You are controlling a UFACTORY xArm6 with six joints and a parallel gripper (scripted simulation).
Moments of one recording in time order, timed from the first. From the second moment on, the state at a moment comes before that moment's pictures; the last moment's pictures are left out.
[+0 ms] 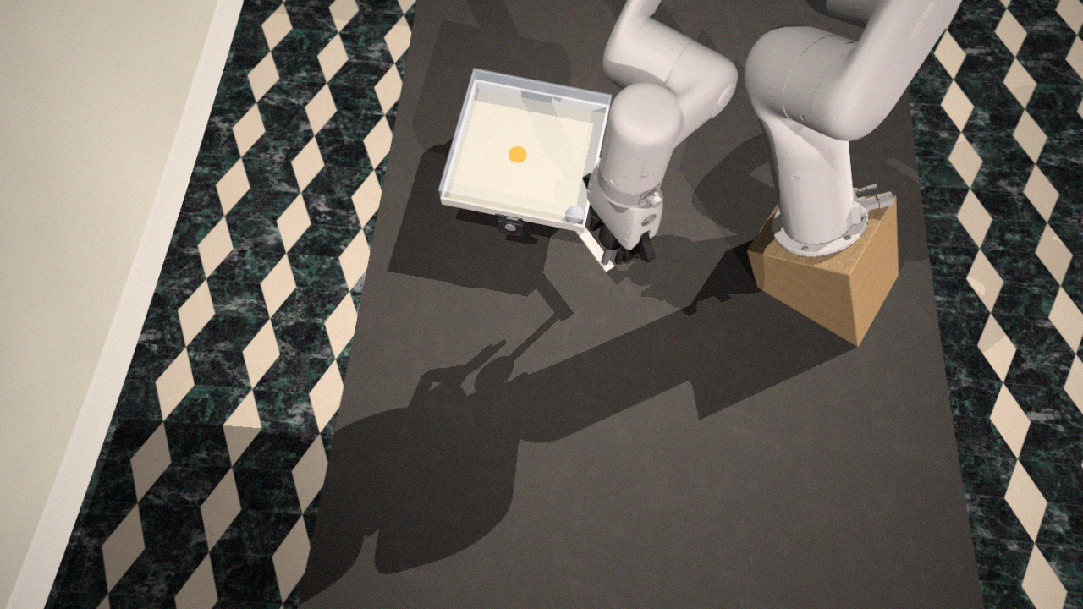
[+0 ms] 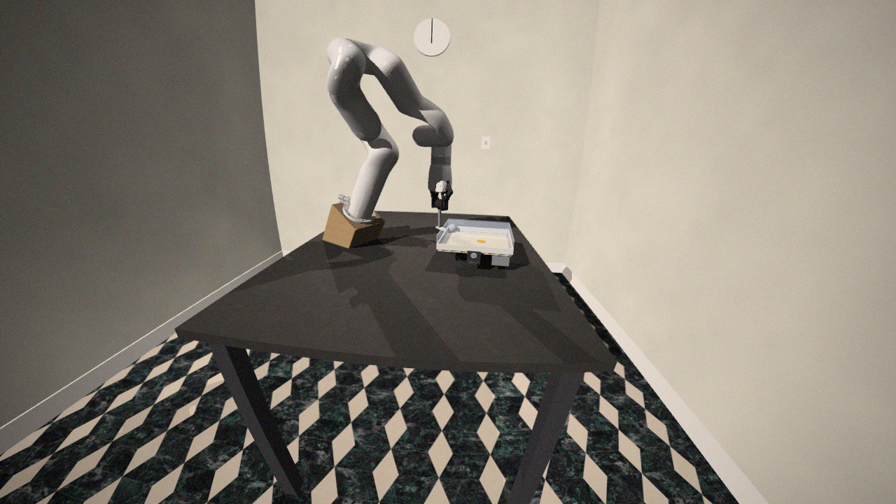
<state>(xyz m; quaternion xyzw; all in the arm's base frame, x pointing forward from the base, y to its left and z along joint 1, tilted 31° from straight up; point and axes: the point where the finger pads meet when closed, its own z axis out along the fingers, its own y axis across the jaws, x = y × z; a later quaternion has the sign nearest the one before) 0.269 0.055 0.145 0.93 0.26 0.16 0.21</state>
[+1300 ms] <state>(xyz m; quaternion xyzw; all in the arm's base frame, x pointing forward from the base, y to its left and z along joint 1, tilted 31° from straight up) 0.269 0.055 0.145 0.93 0.26 0.16 0.21</state>
